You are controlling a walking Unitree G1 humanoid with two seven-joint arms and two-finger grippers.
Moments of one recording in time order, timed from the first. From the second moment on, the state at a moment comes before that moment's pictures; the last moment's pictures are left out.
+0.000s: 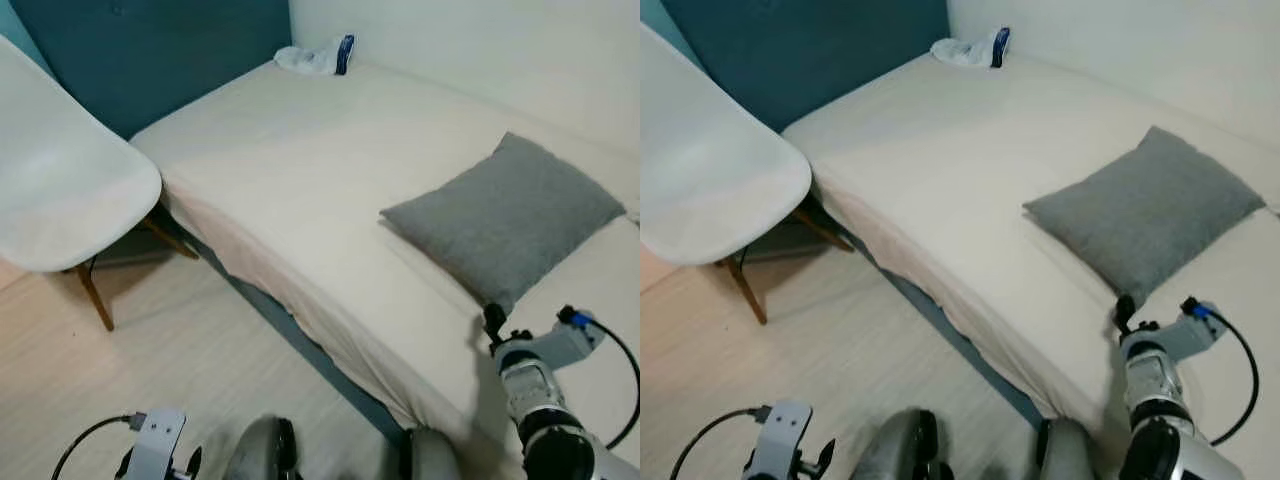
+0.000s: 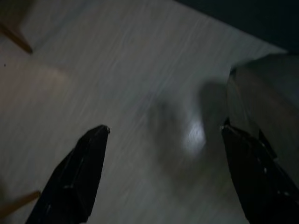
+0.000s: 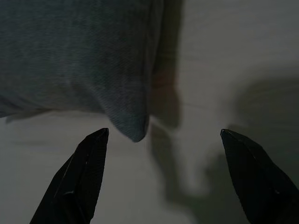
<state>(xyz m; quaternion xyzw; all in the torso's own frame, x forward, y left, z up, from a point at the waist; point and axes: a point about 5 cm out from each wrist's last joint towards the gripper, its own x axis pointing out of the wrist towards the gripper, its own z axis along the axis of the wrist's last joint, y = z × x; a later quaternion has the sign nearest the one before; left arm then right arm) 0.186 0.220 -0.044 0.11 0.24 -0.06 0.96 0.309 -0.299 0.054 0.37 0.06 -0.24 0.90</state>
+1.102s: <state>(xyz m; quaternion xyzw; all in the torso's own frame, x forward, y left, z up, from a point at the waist) 0.161 0.209 0.004 0.14 0.19 -0.12 0.96 0.318 -0.344 0.129 0.46 -0.22 -0.12 0.85</state>
